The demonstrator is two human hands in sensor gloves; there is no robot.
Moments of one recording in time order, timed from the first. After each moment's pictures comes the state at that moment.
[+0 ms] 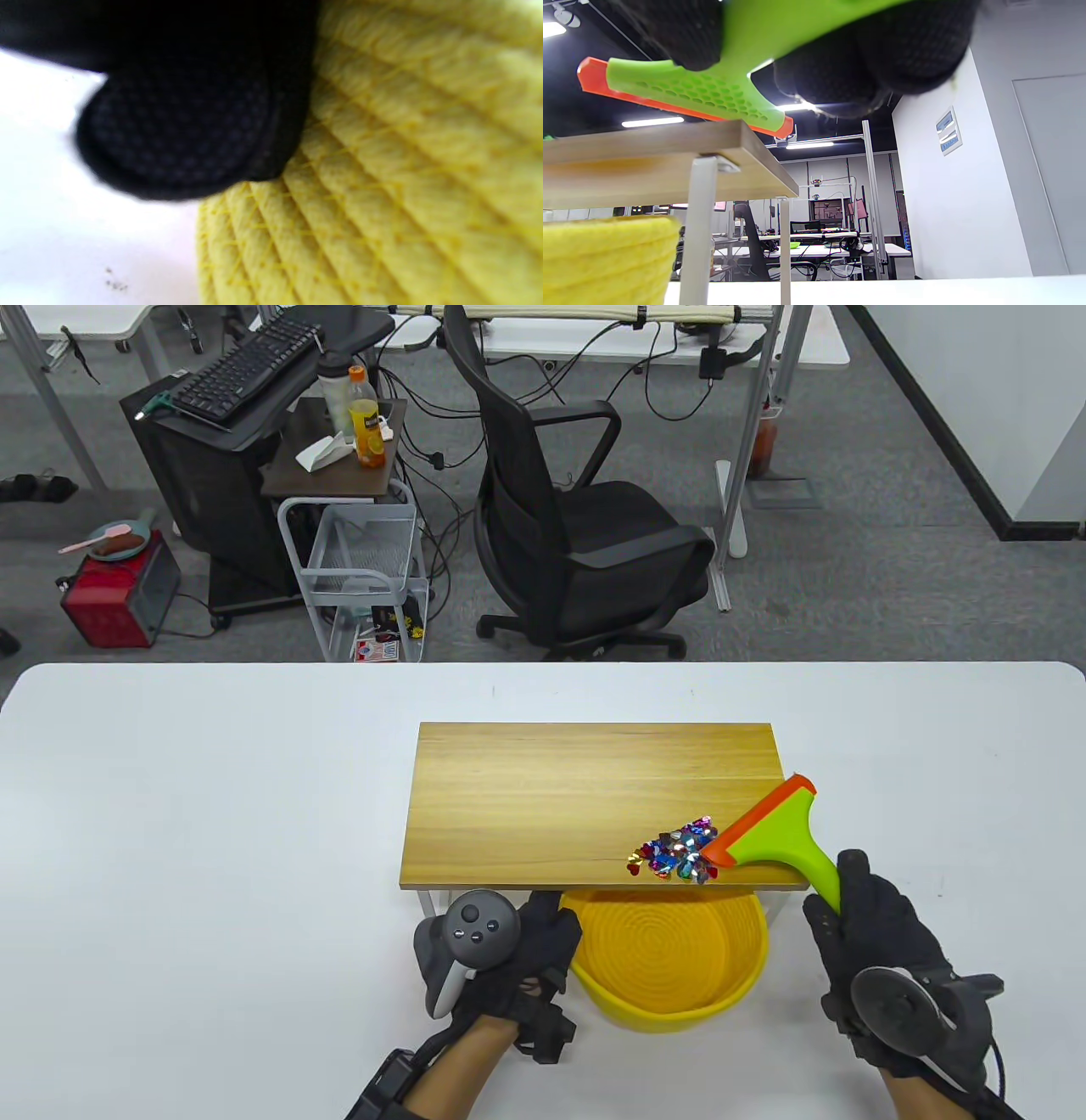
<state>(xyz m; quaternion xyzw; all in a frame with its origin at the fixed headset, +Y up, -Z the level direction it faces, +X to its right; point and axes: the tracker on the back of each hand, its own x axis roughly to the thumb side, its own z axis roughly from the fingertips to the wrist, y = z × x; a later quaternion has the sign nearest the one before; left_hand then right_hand) -0.085 -0.733 -0.300 0.01 -0.08 0.42 0.91 0.276 -0.658 -0.238 0.05 -0.28 0.96 0.07</state>
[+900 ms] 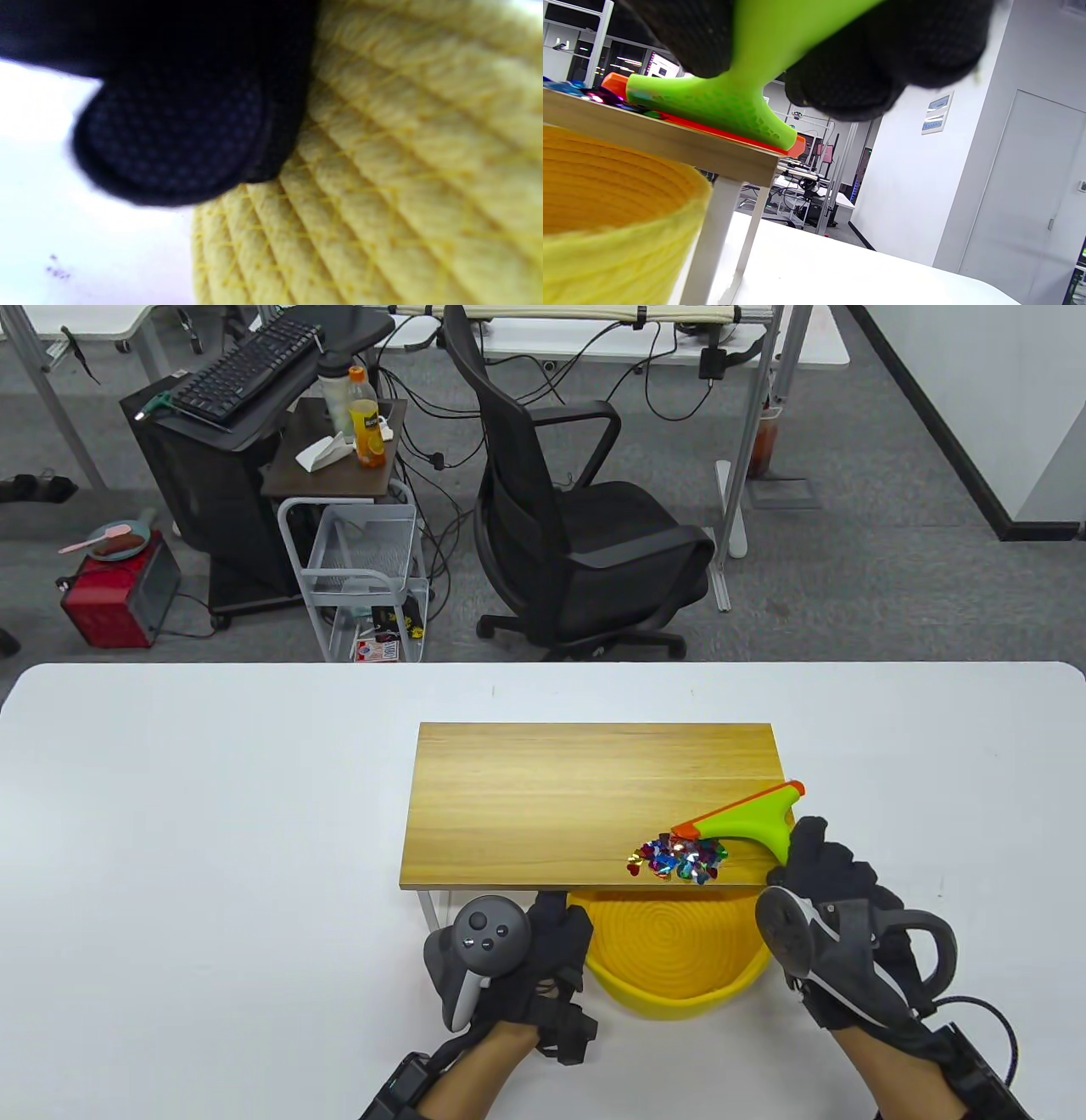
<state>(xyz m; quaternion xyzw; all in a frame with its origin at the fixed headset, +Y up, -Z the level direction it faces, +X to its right) -0.074 -0.728 -0.293 0.03 -0.05 0.44 0.90 0.210 -0.613 -0.256 0.00 -0.15 0.98 -0.11</state>
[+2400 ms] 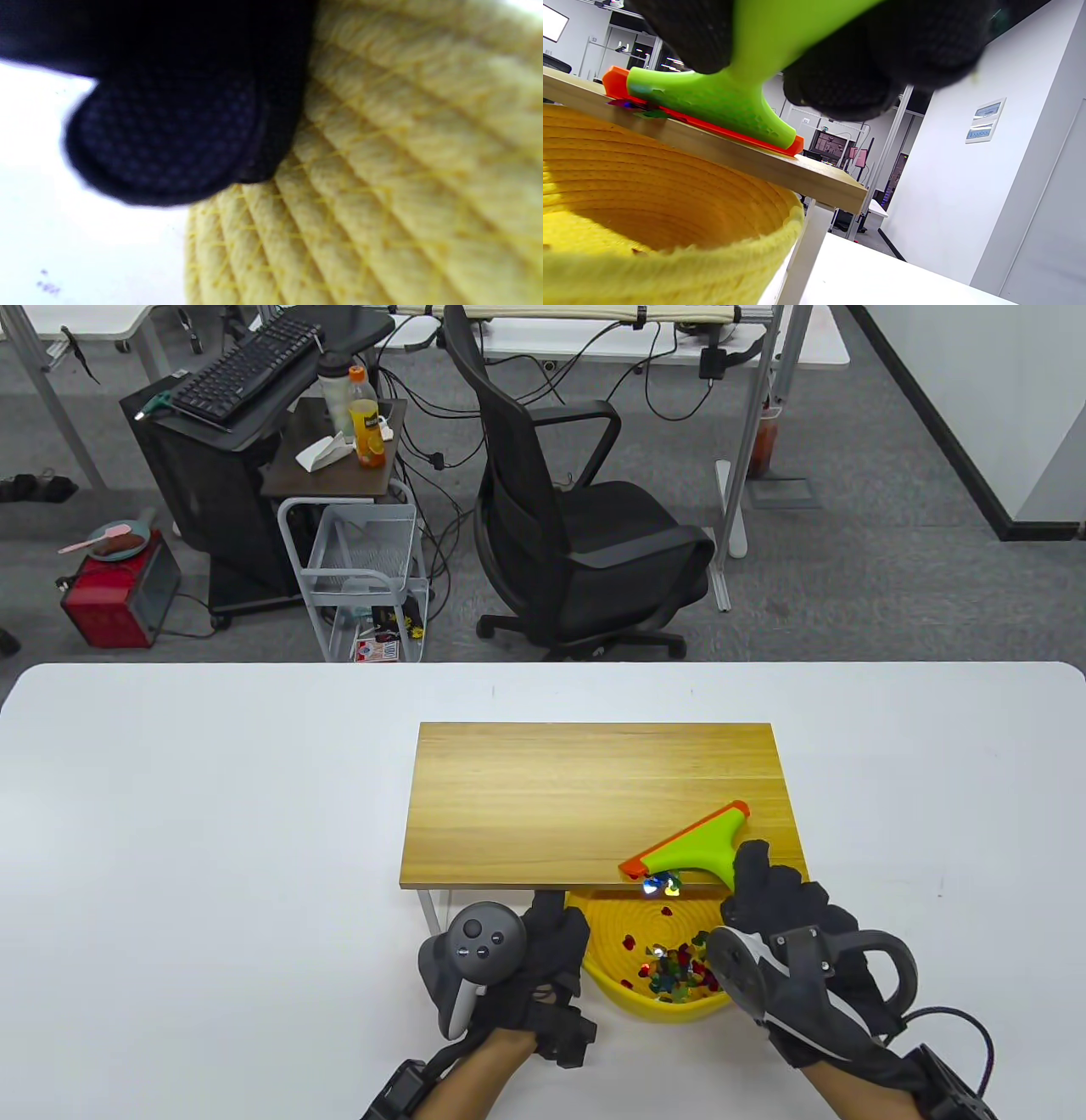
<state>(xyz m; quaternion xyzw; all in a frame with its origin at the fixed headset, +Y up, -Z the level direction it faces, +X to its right) -0.077 -0.721 -0.284 0.05 -0.05 0.44 0.90 0.171 -0.604 -0.229 0.07 -0.13 0.98 -0.12</state>
